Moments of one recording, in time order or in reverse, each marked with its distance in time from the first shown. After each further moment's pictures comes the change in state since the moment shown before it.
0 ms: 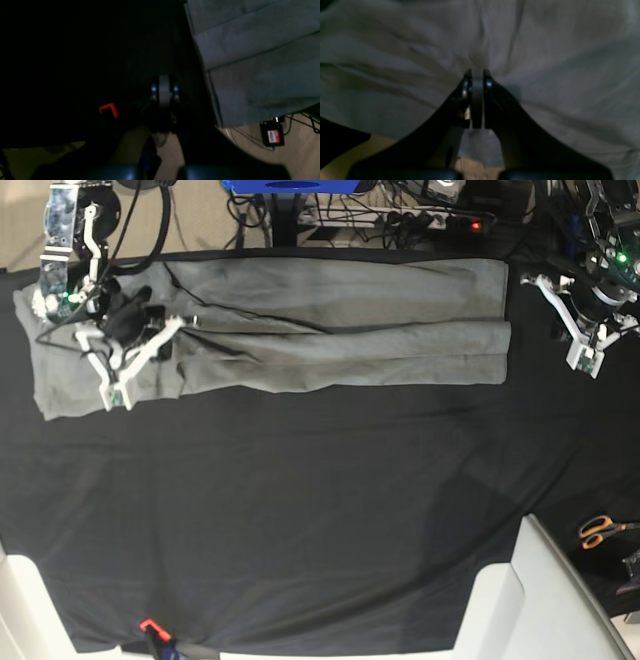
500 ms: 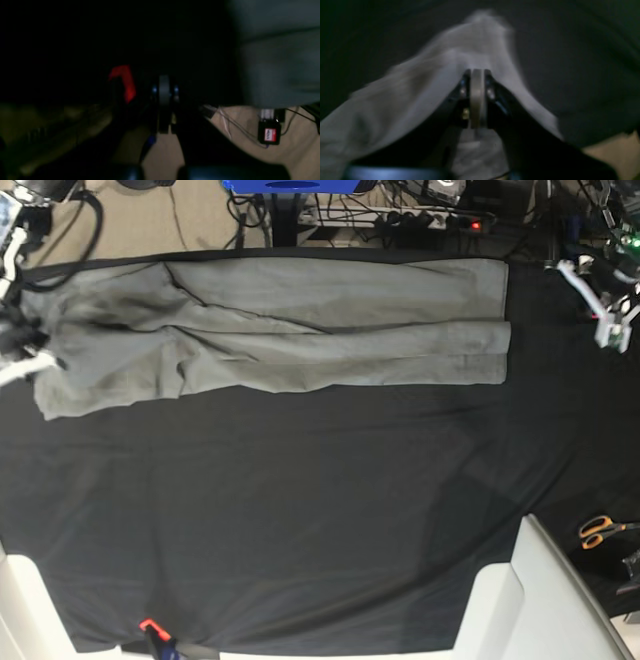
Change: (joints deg) left arm 2.0 1.4 -8.8 -4.9 0.1 0.2 0.6; right arm 5.8 1.9 29.7 -7.7 0.0 -1.7 7.7
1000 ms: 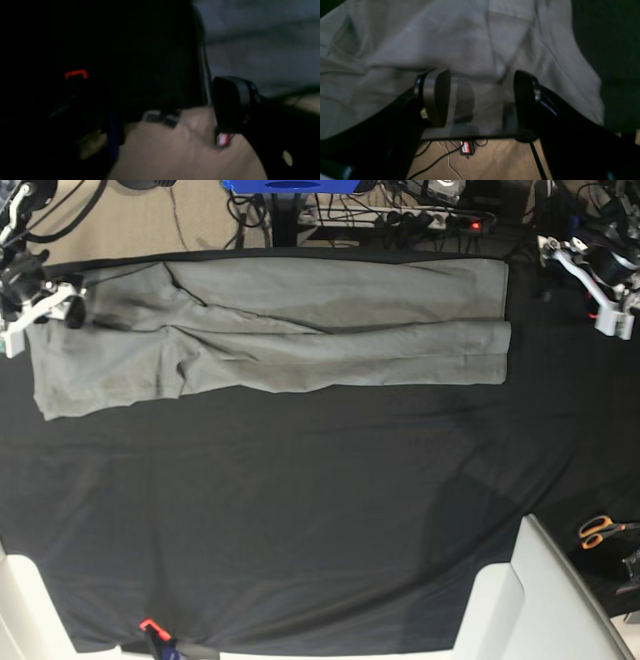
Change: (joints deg) left arm 1.4 -1.6 -1.9 -5.5 -19.2 -6.8 -0.5; right arm -5.5 -2.2 7.2 -3.4 -0.6 25.2 -0.4
